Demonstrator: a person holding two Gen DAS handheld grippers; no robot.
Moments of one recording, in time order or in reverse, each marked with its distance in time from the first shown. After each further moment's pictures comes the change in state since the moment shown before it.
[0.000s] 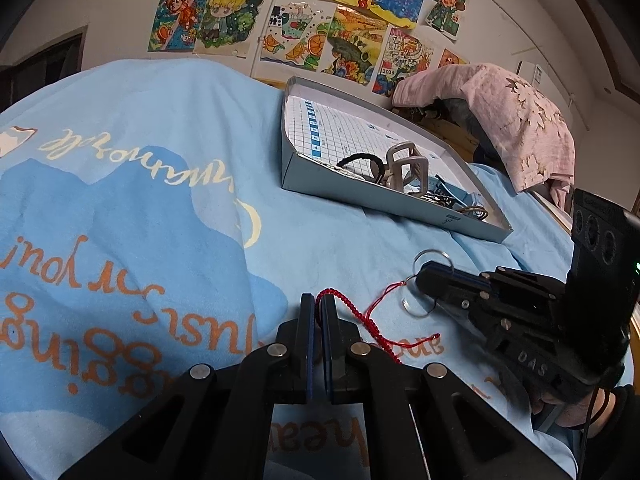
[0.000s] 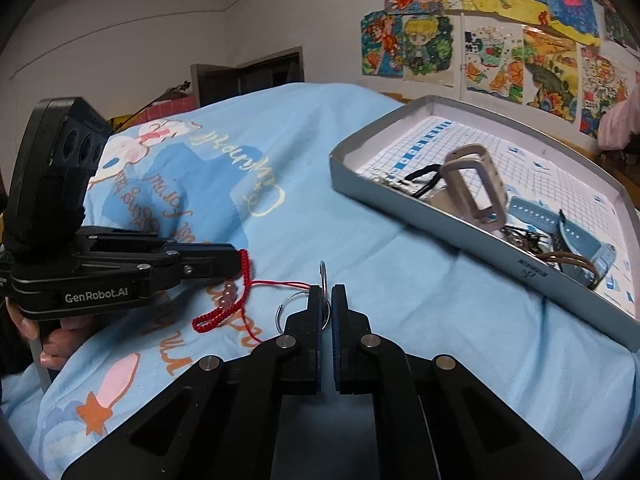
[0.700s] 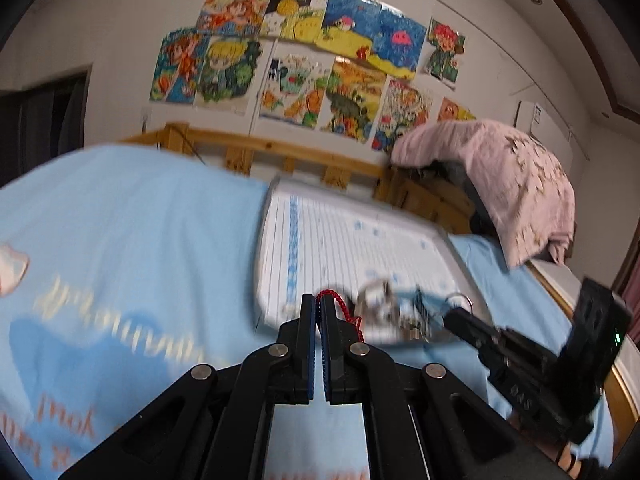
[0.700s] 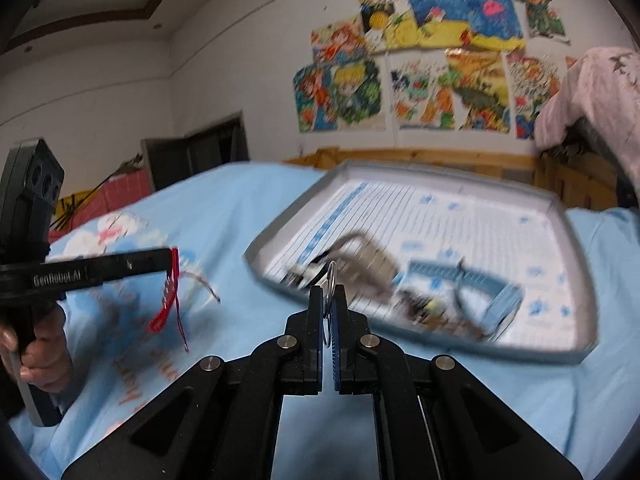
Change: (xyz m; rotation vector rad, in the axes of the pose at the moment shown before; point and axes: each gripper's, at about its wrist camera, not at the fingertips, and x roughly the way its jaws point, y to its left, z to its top) left arm -0.012 -0.036 0.104 -0.007 -0.169 0.023; right arm -0.037 -0.060 0.029 0.174 -0.218 -0.135
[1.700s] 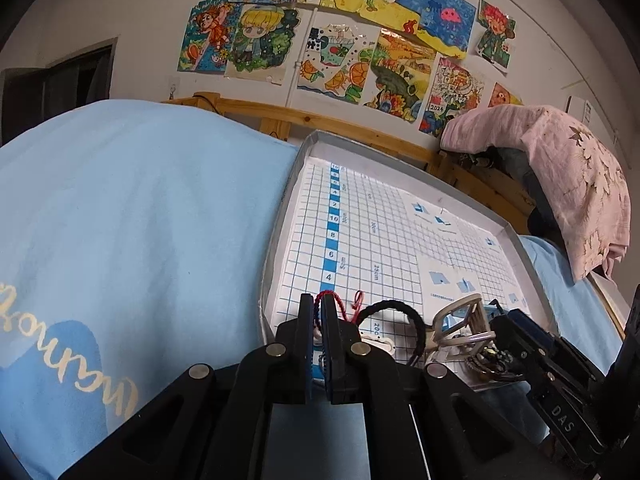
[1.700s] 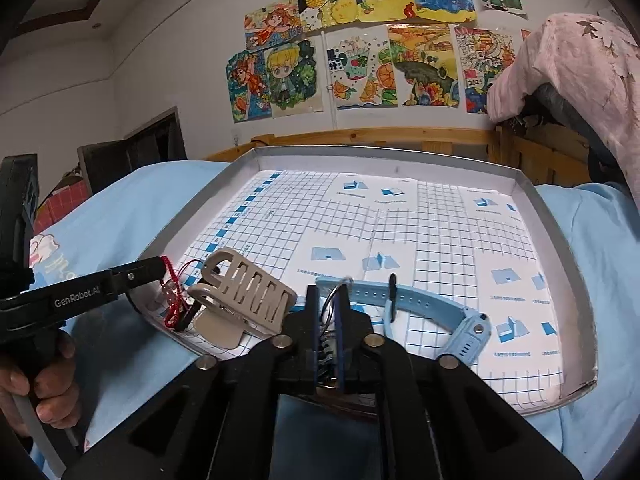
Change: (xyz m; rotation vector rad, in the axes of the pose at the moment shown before) left arm 0.098 0.012 -0.014 -0.066 0.065 0.130; right arm 0.077 -0.048 0.010 0.084 0.065 -0.185
